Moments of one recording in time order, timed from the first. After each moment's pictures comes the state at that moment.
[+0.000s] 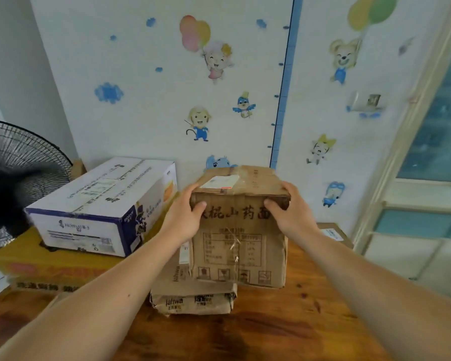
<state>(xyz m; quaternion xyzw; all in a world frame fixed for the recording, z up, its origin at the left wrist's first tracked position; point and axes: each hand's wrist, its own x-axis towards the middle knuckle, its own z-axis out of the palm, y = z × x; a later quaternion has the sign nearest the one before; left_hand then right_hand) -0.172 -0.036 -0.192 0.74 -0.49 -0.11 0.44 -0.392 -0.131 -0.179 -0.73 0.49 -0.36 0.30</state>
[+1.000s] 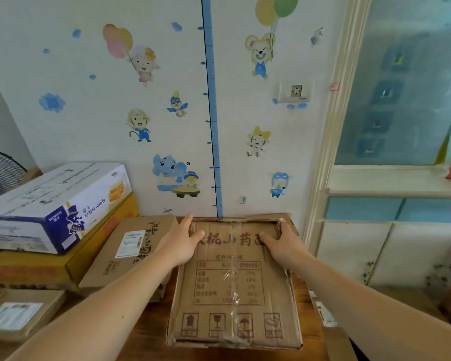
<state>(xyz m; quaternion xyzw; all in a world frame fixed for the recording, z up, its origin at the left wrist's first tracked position) -0.400 -0.087 -0.222 0.82 -0.48 -0.18 0.24 -0.629 -0.181 -0.232 -0.70 0.57 -0.20 0.37</state>
